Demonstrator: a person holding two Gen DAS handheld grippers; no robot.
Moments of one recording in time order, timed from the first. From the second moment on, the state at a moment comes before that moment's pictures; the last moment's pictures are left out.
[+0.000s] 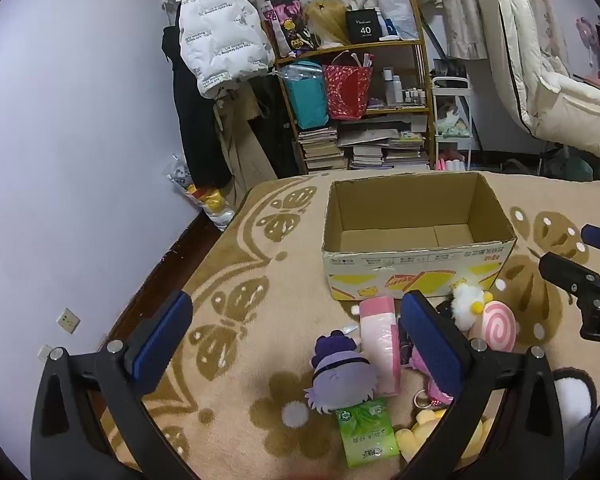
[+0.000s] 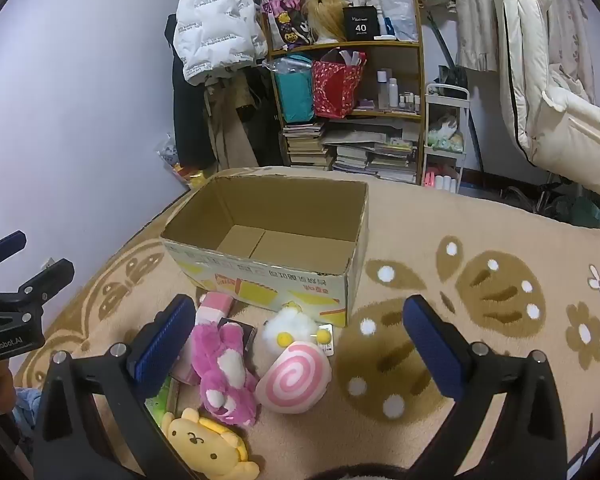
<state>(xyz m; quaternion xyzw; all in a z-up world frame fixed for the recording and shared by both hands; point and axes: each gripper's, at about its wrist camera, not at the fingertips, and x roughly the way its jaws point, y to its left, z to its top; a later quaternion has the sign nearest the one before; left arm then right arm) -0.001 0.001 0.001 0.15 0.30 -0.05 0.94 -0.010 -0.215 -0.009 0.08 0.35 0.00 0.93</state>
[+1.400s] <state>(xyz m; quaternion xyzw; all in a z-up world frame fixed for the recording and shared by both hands) 0.001 -0.001 -0.002 0.16 0.31 -0.05 0.94 -0.010 -0.213 -0.011 0.08 0.36 0.00 0.93</state>
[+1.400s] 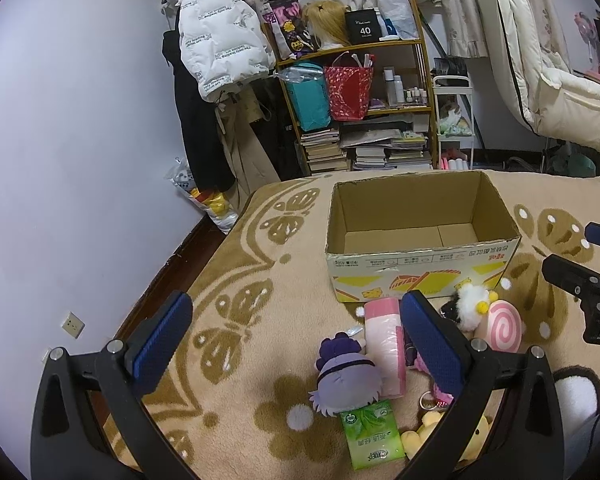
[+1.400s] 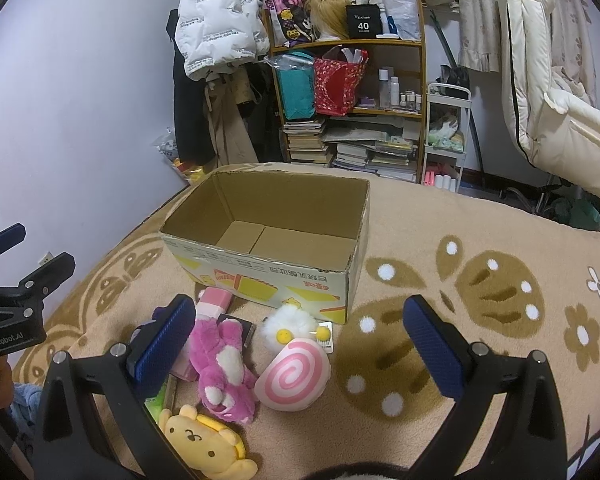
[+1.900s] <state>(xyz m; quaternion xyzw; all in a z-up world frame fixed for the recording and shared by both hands) 0.004 -0.002 0.001 0.16 0.31 -0.04 0.94 -0.010 -0.211 -0.007 0.07 0.36 0.00 0.93</state>
